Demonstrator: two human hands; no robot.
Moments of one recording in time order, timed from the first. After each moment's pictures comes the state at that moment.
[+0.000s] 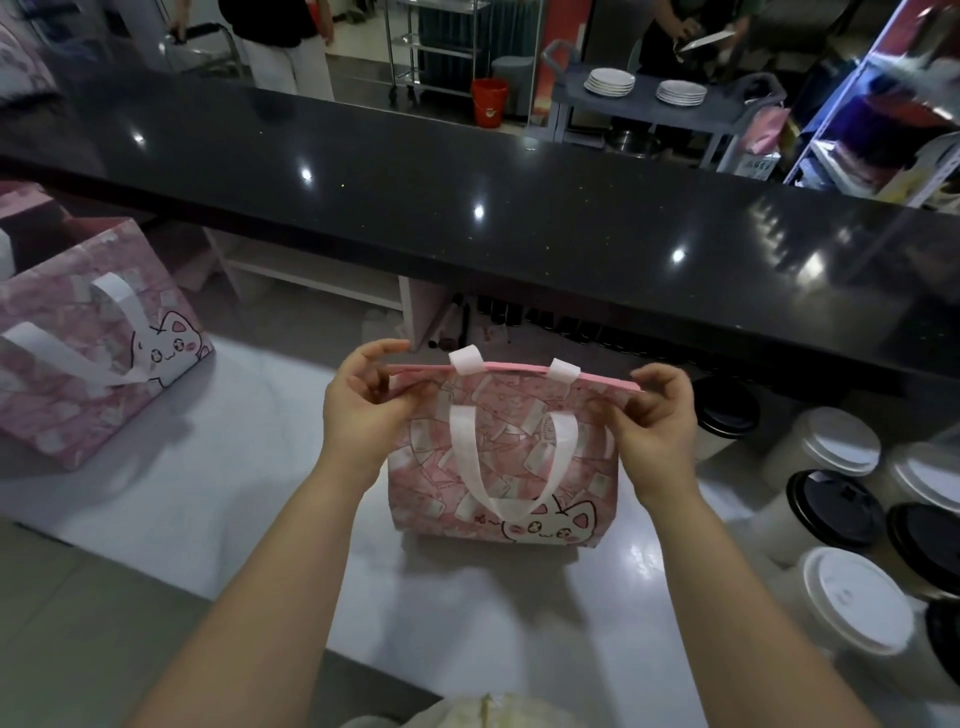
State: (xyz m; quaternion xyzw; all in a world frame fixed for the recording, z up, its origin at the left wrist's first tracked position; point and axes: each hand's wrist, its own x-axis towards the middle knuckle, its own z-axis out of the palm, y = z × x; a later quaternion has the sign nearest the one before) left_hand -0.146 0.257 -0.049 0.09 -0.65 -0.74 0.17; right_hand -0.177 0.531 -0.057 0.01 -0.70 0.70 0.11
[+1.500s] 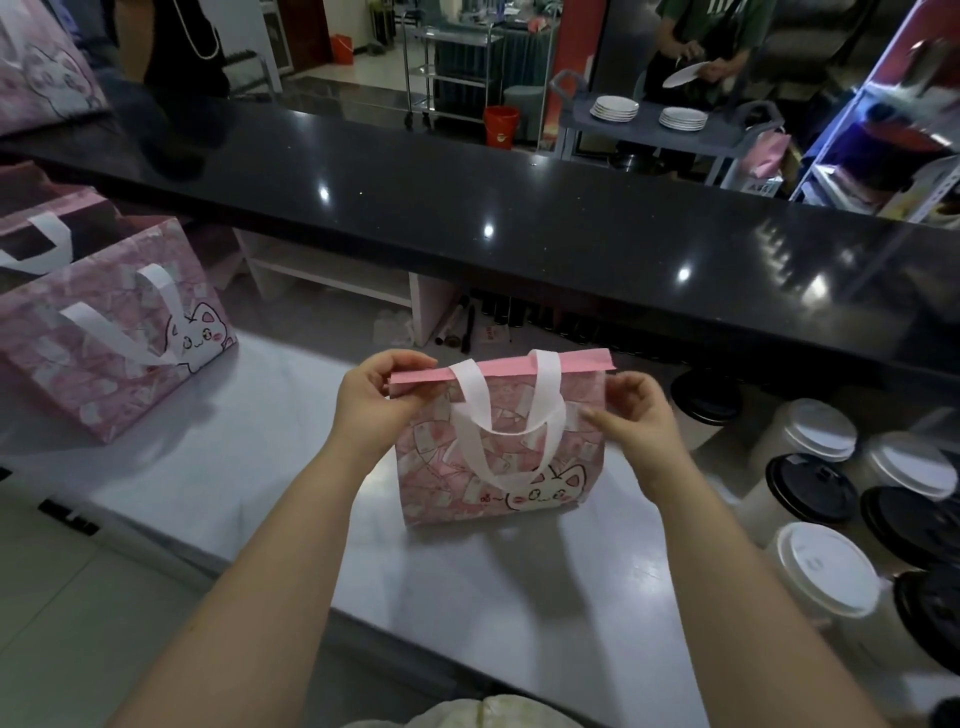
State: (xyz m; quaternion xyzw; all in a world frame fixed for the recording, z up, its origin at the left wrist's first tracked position) left_hand -0.117 0.265 -0.040 0.06 -0.73 -0.66 0.17; right_hand -0.168 0.554 -0.063 0.01 -0.71 0.70 -0.06
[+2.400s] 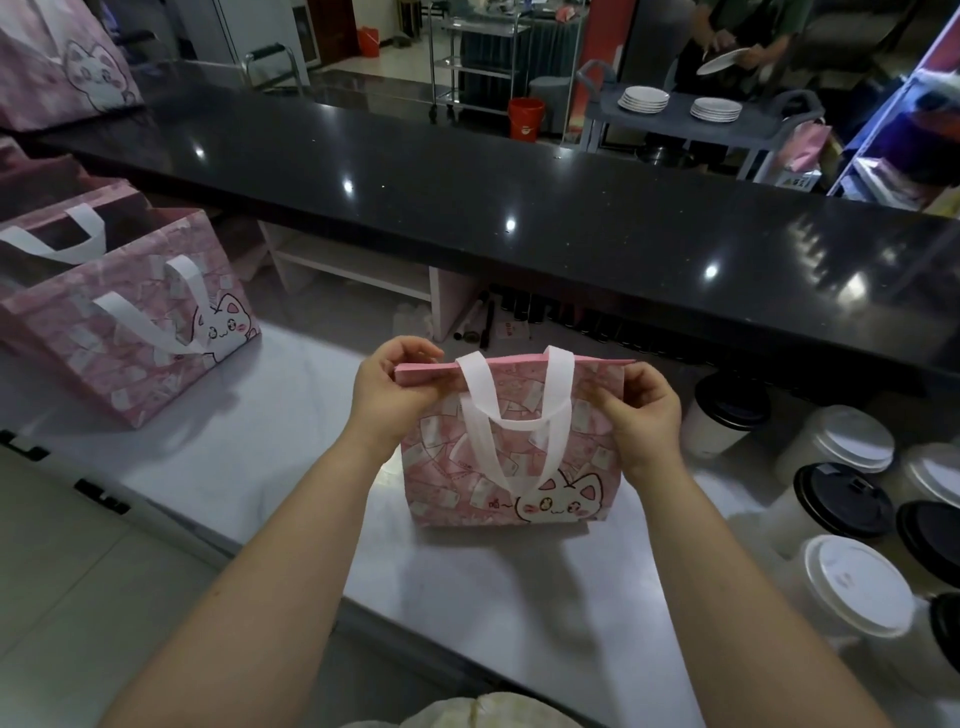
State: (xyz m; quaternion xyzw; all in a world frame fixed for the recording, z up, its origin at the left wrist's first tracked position) left_hand -0.124 0.262 -0.043 0.11 -0.72 -0.66 0.17; right_hand -0.177 0.522 -0.068 0.03 -0.68 0.73 0.06
